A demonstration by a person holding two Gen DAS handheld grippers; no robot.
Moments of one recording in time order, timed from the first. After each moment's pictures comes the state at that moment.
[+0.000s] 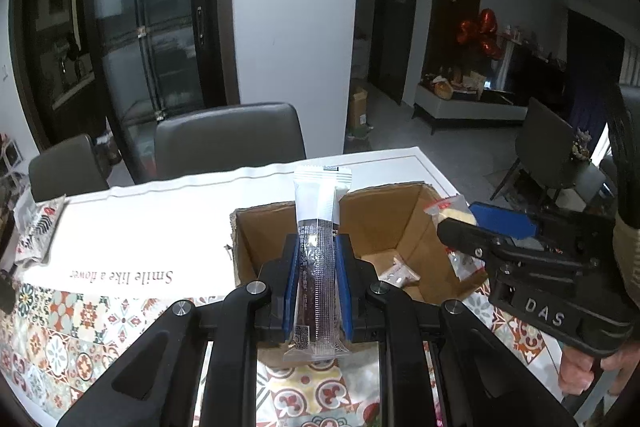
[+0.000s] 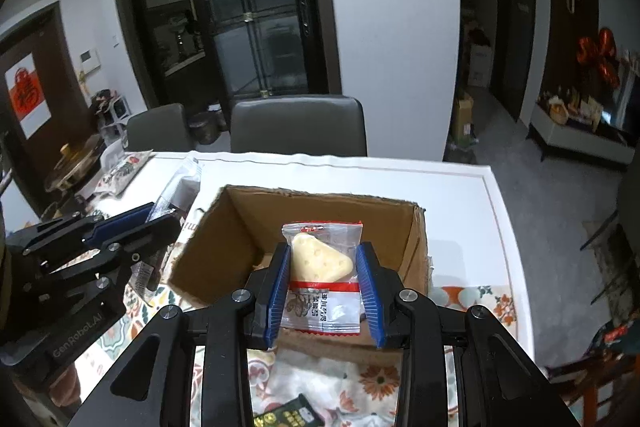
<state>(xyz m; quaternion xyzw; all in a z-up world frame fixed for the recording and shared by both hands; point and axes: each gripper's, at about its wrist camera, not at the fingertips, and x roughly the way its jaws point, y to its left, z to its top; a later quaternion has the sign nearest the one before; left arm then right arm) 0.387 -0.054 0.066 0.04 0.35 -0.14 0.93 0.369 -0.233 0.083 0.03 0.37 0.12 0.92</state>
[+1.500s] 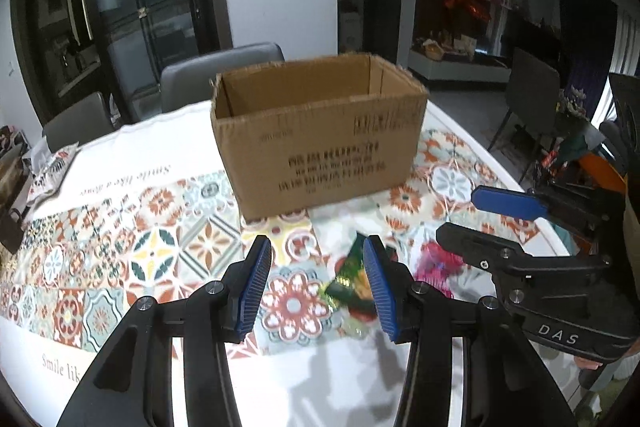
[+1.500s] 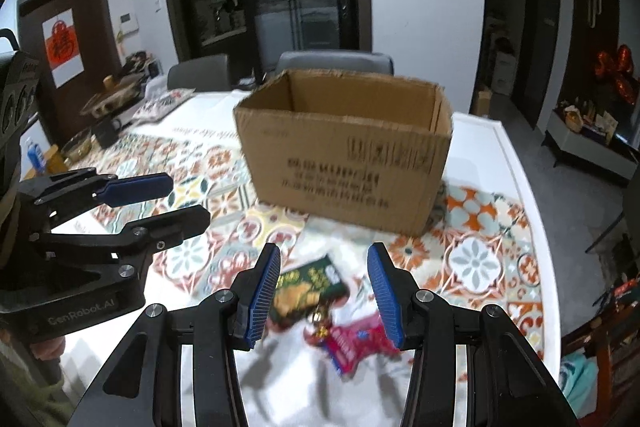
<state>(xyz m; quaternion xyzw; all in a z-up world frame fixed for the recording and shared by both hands) 0.209 -0.059 -0.008 0.07 0.38 -0.14 0.91 0.193 -0.225 0.009 -0.02 0.37 0.17 0.91</state>
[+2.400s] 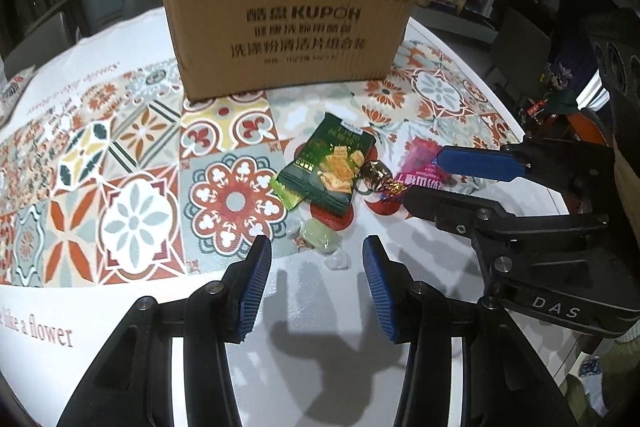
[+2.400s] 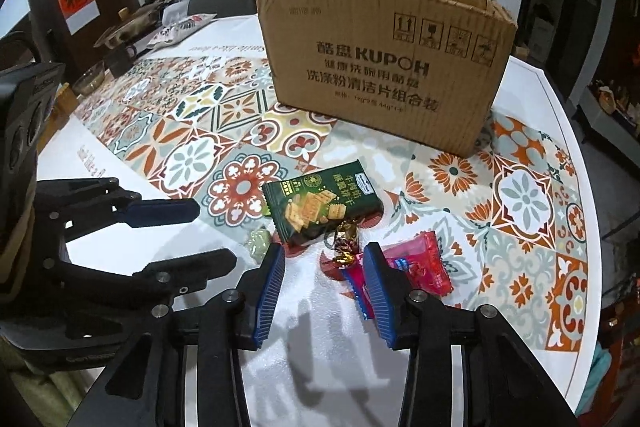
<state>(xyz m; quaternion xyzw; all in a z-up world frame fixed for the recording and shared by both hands) 0.200 -0.064 -0.096 0.03 0.50 -0.18 0.85 0.197 -0.210 -0.057 -0.06 0.46 0.21 0.86</state>
